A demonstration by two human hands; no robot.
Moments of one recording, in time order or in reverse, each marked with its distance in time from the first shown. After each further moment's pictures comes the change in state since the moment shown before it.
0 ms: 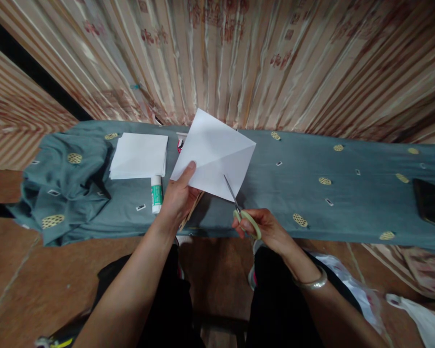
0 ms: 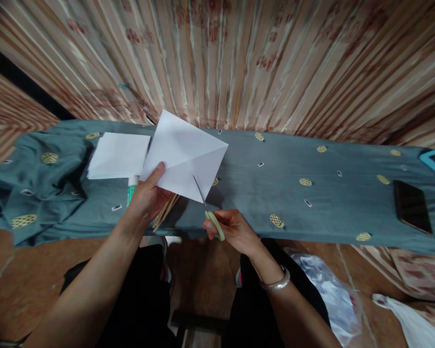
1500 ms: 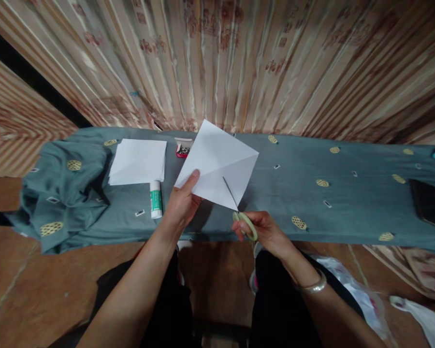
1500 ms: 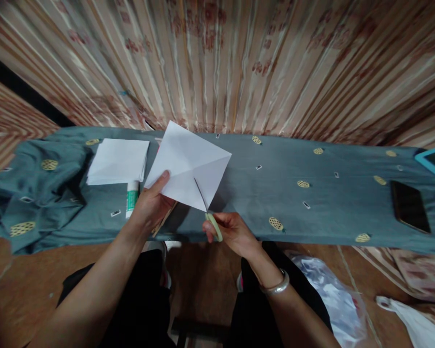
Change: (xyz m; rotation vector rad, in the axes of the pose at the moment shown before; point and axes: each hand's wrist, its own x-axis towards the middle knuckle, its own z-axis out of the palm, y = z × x) left_hand -0.008 -0.001 0.009 -0.033 -0.012 -0.098; right_hand 0.002 0.000 0.002 0.020 0.066 -0.014
